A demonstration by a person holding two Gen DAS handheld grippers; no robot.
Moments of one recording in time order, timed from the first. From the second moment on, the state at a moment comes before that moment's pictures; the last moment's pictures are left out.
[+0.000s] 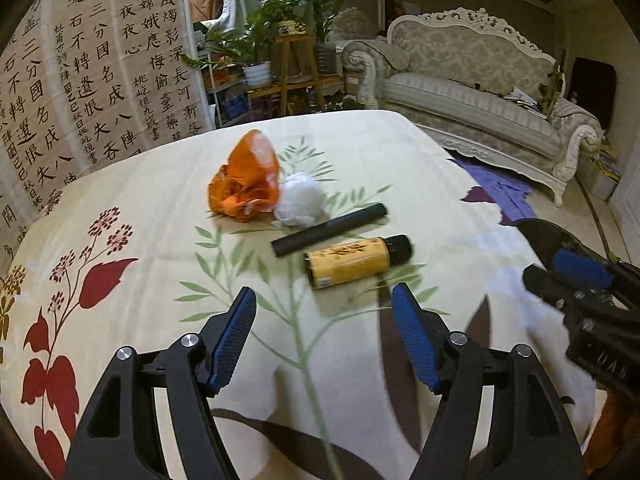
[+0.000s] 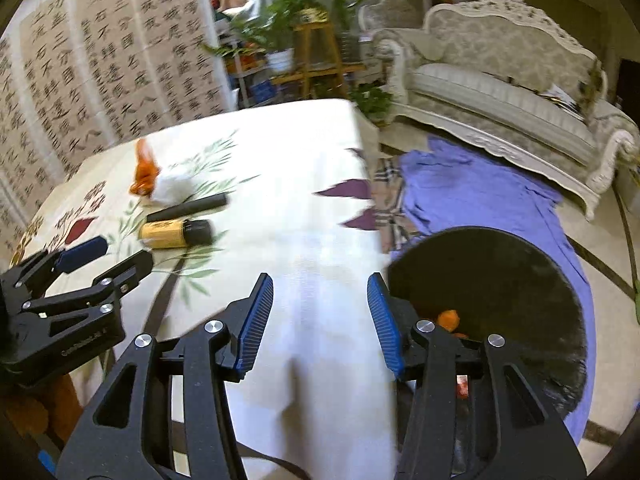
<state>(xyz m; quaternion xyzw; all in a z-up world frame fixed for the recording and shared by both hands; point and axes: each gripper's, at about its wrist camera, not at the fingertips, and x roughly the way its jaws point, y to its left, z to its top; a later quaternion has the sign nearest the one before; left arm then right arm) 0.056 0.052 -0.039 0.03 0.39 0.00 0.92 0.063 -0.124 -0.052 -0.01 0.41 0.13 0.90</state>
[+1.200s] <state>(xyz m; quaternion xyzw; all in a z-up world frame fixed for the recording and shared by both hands) 0.085 0.109 -0.055 -0.02 0.44 0.02 0.90 0.114 -0.062 -0.068 -0.04 0.44 0.17 0.88</state>
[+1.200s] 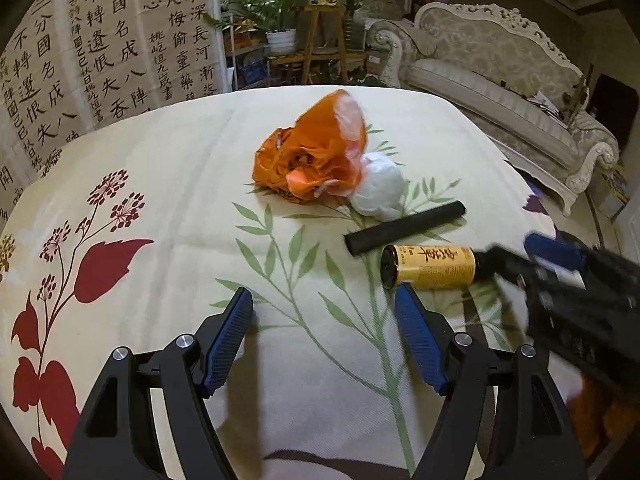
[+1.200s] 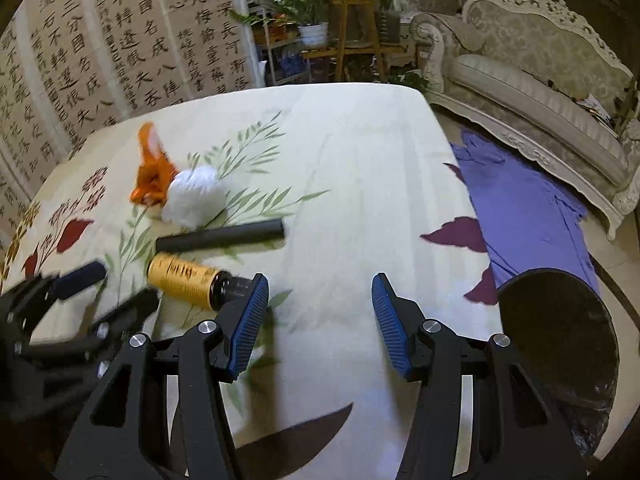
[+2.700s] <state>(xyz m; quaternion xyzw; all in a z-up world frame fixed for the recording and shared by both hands) 0.073 0.151 -0.049 -0.05 0.43 0.05 0.90 0.098 -0.053 -0.069 -0.05 0.44 0.15 0.89</state>
